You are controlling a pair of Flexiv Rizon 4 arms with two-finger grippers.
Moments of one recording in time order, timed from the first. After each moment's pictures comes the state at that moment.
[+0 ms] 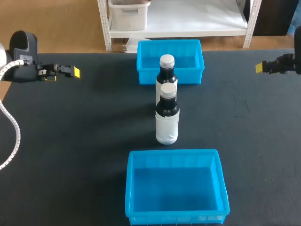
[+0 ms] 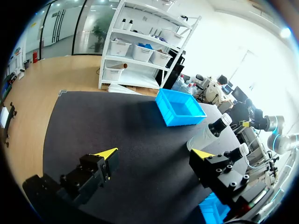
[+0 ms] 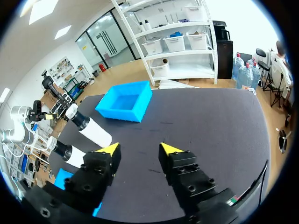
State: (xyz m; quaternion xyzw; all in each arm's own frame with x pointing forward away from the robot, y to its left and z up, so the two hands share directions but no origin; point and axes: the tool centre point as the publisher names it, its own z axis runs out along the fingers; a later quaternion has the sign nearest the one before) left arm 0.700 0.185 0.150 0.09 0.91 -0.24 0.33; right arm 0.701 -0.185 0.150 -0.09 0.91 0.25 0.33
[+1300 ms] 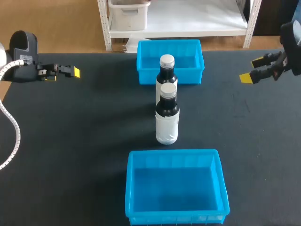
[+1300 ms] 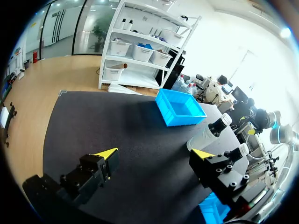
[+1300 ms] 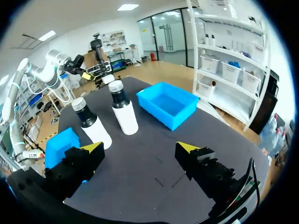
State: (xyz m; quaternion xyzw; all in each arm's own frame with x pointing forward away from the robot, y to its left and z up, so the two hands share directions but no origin) left arm 0.700 0.185 0.150 0.09 0.91 -0.24 0.33; right arm 0.681 -0.137 0.163 -0.39 0.81 0.27 0.35
